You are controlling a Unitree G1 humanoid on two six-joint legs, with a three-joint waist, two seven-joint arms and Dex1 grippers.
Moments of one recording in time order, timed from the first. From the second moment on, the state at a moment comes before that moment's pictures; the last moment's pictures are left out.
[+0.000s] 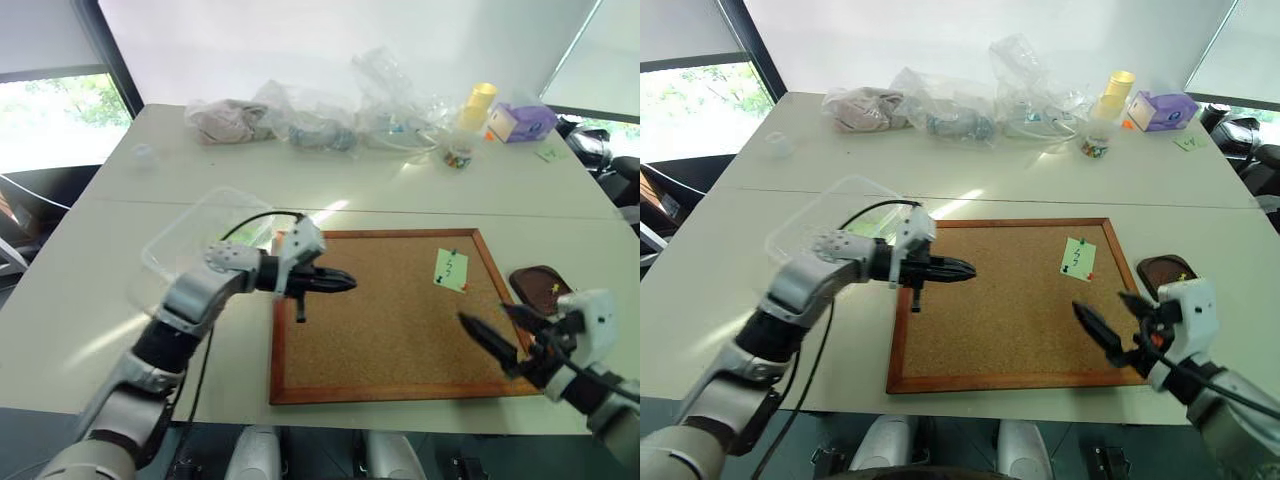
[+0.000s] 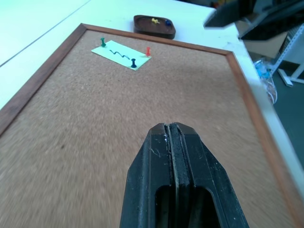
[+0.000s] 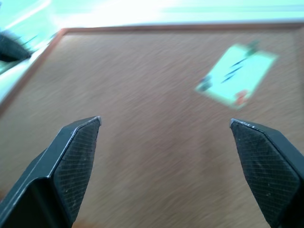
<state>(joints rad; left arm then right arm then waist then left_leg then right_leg) -0.61 0.42 -0.35 0.01 -0.38 0.49 -1.07 0.48 -0.69 -0.57 -0.77 1.05 0.72 0.20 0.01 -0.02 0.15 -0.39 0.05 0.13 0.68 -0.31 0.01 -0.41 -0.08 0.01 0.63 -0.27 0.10</state>
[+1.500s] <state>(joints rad) -0.58 0.34 -0.45 0.15 -0.07 0.27 -1.04 -0.31 -0.54 -0.21 0.06 0.43 0.64 0.34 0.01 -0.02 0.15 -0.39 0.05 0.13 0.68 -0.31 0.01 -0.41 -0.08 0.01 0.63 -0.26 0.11</state>
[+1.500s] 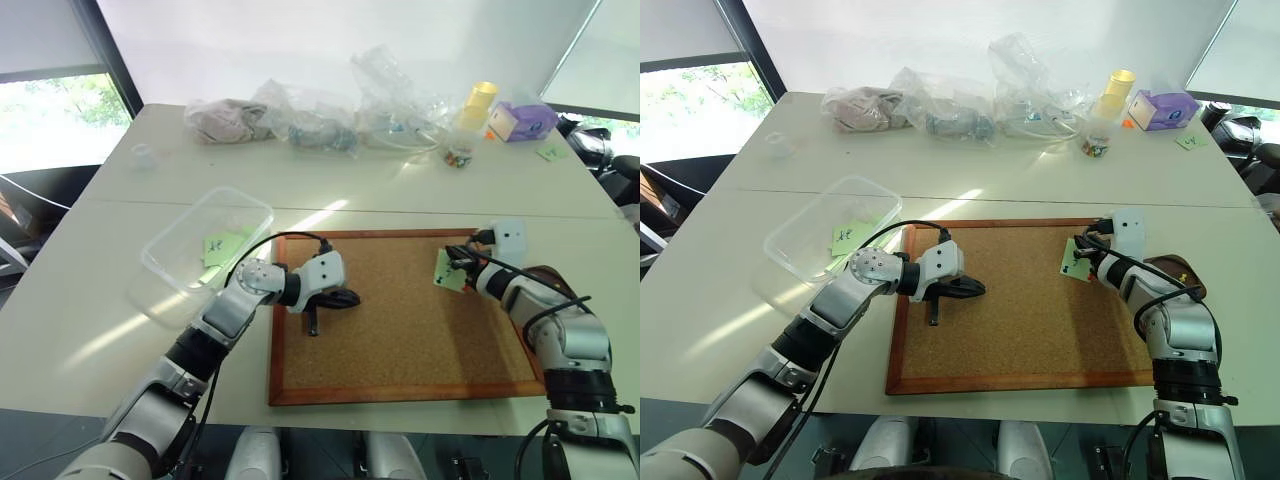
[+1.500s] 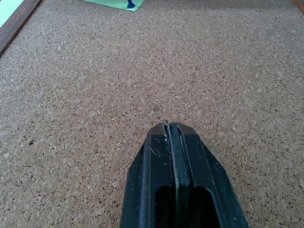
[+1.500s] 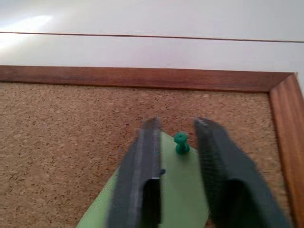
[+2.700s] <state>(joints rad) -0.59 0.33 -0.45 0.15 -0.04 0.29 -1.02 -0.14 -0.44 -0.47 -0.08 0.40 0.42 0.18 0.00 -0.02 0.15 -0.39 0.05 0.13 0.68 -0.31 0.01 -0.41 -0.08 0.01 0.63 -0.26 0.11</state>
